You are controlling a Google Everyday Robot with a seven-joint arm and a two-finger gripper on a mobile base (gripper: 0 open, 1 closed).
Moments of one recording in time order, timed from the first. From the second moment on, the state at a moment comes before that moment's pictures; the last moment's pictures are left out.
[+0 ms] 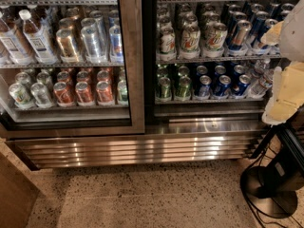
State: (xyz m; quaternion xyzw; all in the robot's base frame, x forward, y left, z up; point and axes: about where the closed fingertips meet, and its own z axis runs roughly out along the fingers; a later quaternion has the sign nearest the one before) arm 0.438 -0.217 0.976 -0.60 0.78 -0.03 0.16
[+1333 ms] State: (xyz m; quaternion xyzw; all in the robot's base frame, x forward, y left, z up) arm 0.438 -0.217 0.976 -0.60 0.78 -0.03 0.16
